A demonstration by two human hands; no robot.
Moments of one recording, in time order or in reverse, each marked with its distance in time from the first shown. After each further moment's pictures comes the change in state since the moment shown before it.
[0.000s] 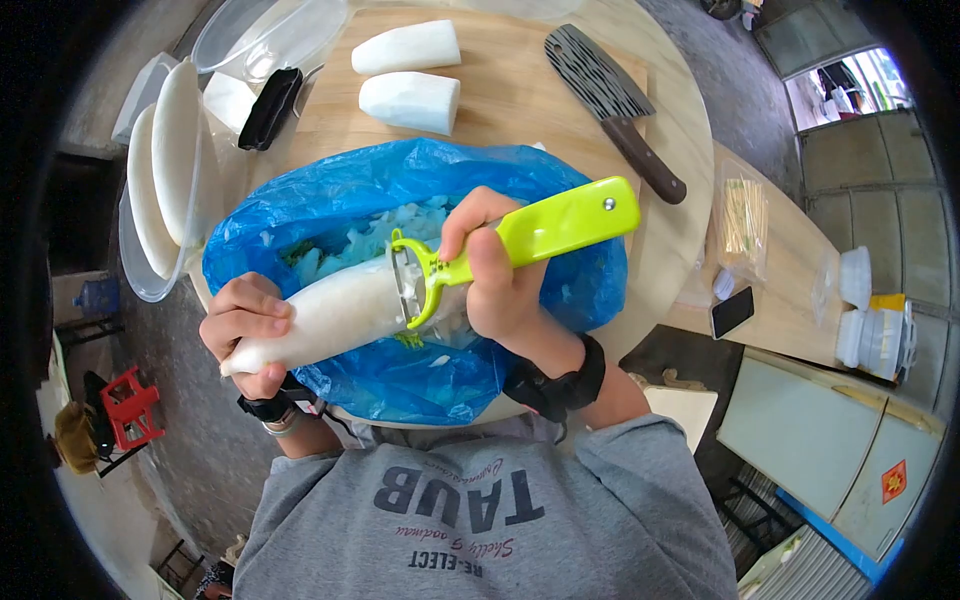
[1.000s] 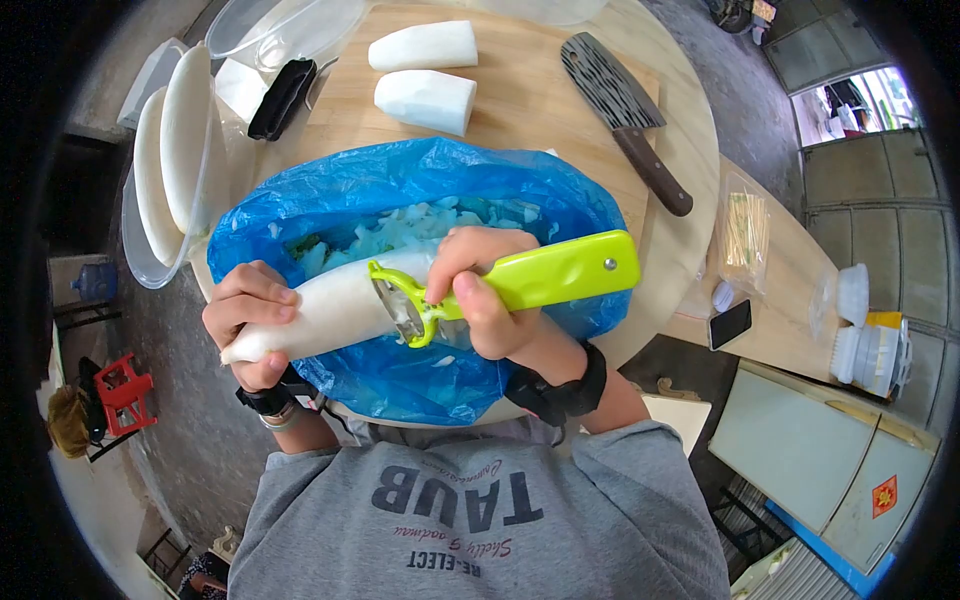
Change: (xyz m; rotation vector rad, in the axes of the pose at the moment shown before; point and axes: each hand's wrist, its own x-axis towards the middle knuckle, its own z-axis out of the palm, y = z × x) left_hand 0.002 0.000 -0.004 0.031 -0.020 -0.025; right_hand 0.000 -0.005 0.006 -0.001 -0.180 -0.061
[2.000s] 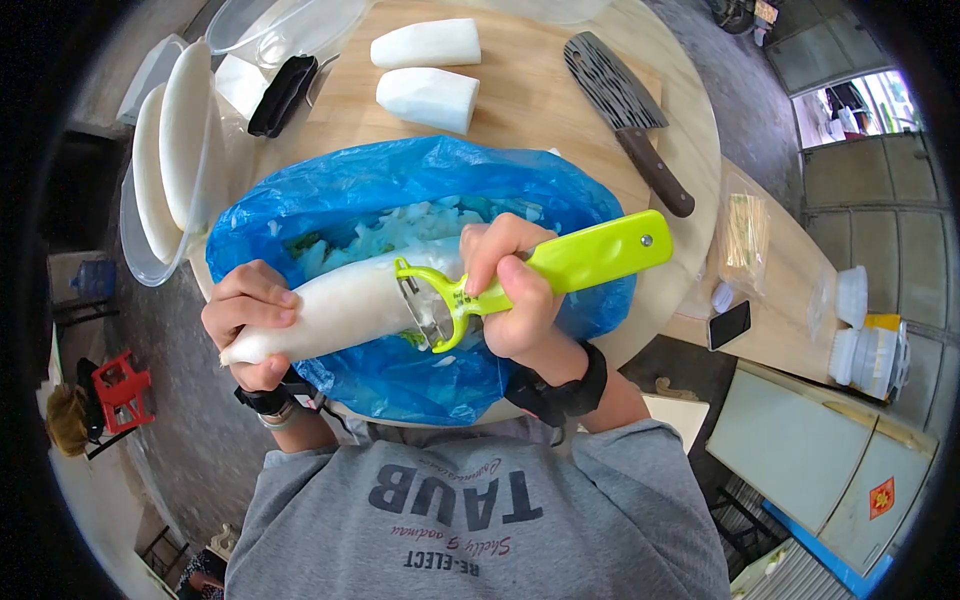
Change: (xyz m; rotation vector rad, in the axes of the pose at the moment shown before) left_hand 0.000 0.001 0.001 -0.040 0.004 0.000; right_hand -0.003 -0.002 0.000 0.253 0.143 0.065
